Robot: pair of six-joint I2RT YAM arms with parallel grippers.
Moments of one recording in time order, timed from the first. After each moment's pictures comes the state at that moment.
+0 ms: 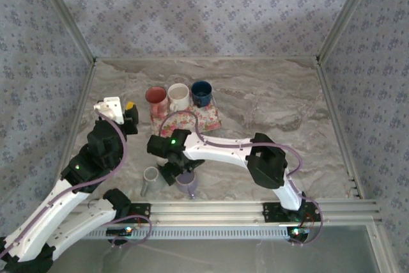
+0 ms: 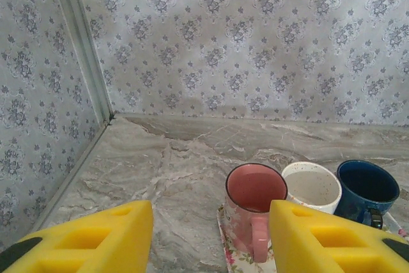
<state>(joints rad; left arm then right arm) -0.71 0.63 0.84 -0.44 -0.76 -0.18 1.26 2.07 1.74 -1.18 0.04 0.59</state>
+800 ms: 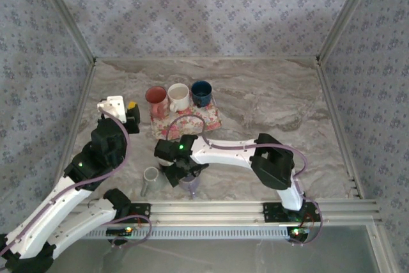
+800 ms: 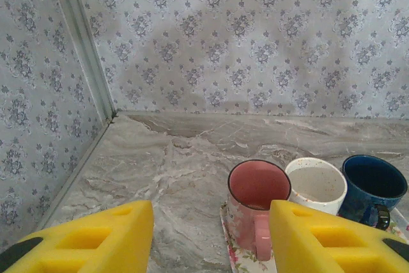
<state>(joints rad) -0.71 0.65 0.84 -0.43 -0.77 -0.18 1.24 1.99 1.54 -0.99 0.04 0.66</state>
